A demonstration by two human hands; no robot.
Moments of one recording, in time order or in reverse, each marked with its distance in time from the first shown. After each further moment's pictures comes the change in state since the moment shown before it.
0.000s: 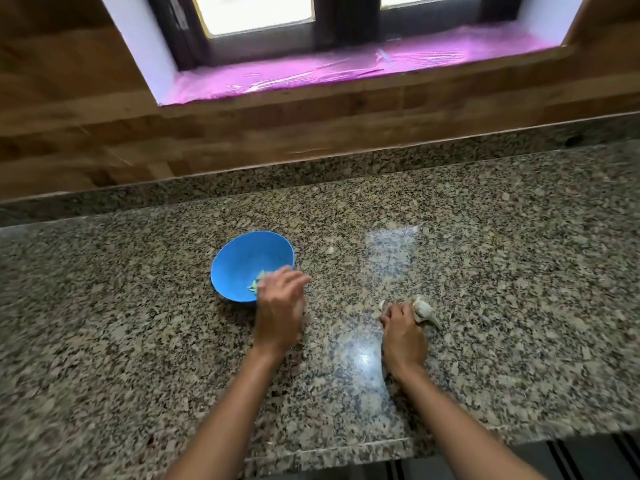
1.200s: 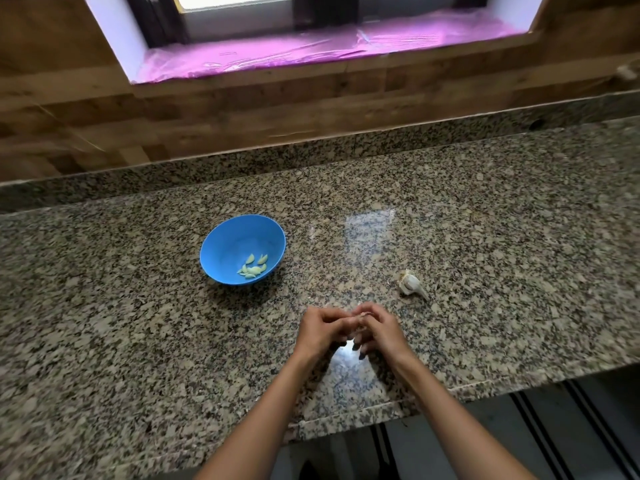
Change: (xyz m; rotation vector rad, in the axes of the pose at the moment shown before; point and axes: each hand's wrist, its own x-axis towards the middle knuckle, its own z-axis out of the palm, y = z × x) left_hand -0.054 0.038 0.028 -0.878 -0.628 -0.693; right_hand -0.048 -0.013 -0.023 1.009 -0.439 0.160
